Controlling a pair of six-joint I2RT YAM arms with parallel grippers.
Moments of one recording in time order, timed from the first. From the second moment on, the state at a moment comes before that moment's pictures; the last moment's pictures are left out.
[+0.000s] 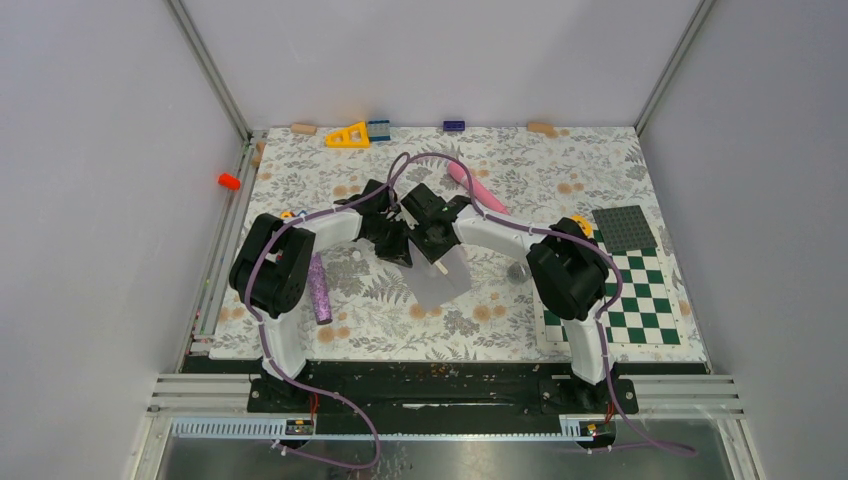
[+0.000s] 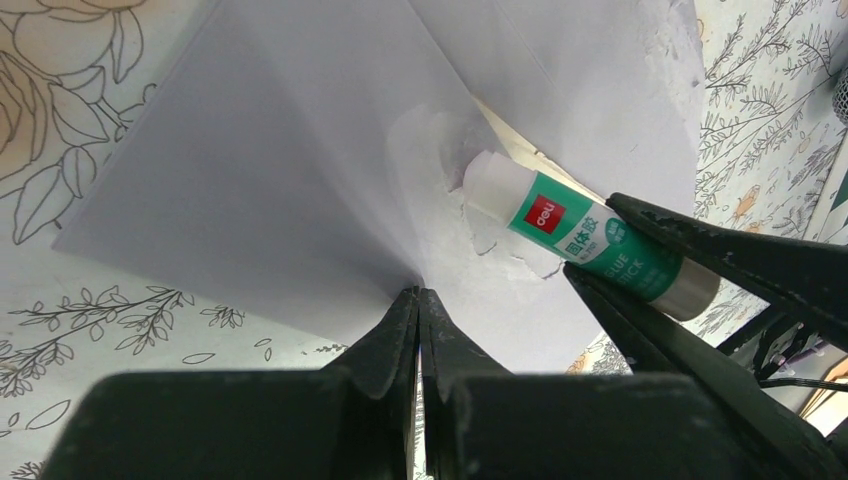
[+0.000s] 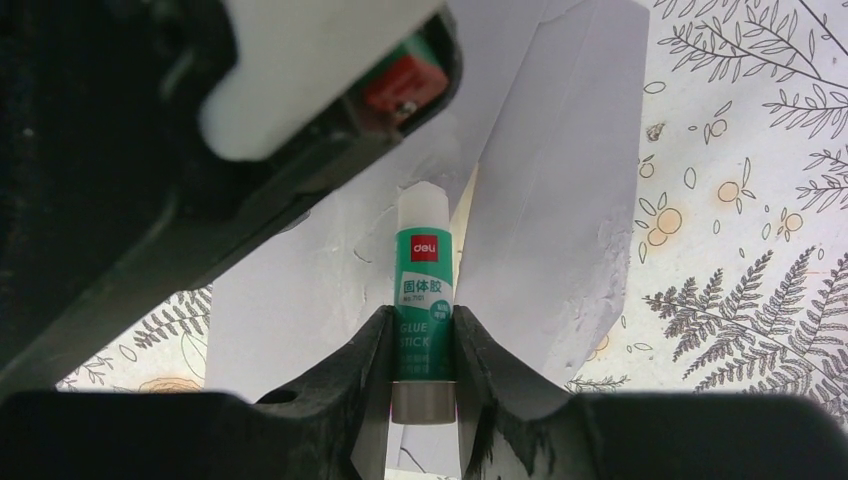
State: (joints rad) left arm -0.44 1.89 1.15 -0.40 0.43 -0.30; right arm 0.81 2.06 1.56 -0.64 0.07 0.02
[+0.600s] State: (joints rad) left arm -0.45 1.76 1.07 -0.36 0.45 -0.25; right arm 0.74 1.83 1.31 -0.51 -0.12 0.07
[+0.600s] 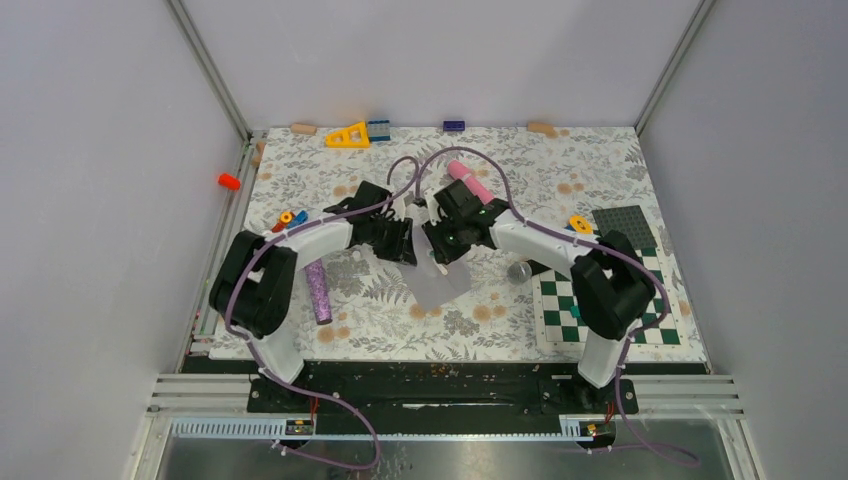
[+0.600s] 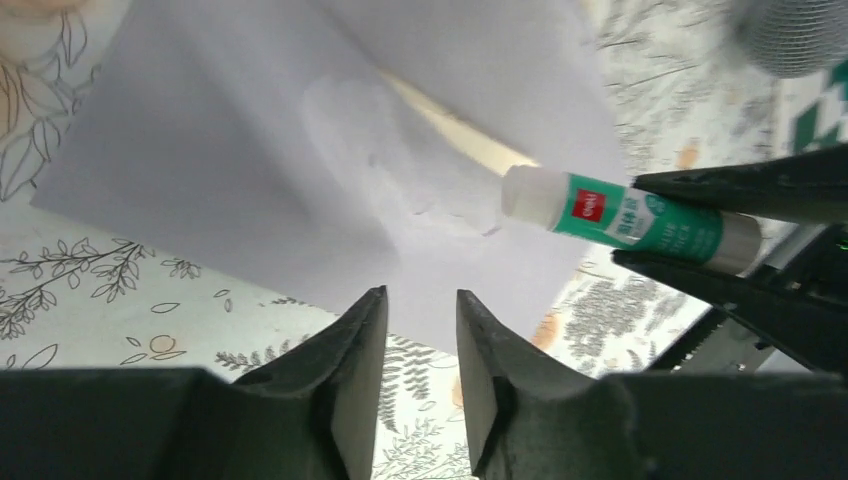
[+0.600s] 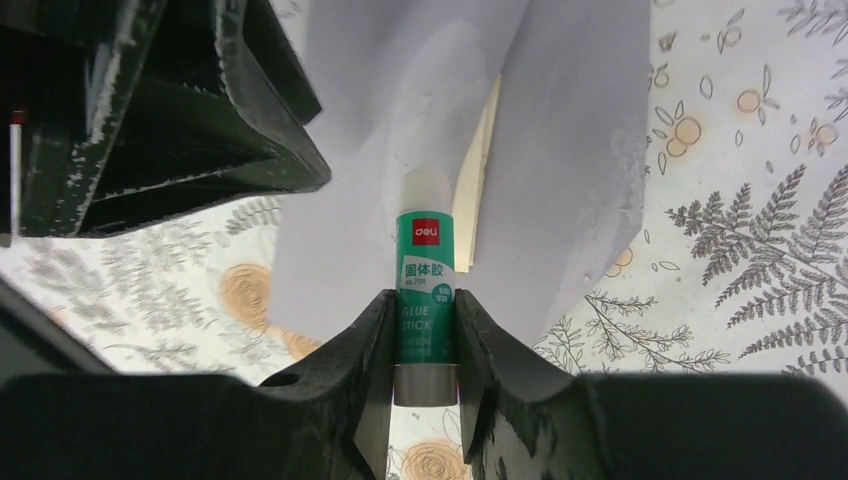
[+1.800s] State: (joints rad) left arm -0.51 1.50 1.06 -0.26 0.63 -0.12; right arm 0.60 1.68 1.27 -0.41 -0.51 0.25
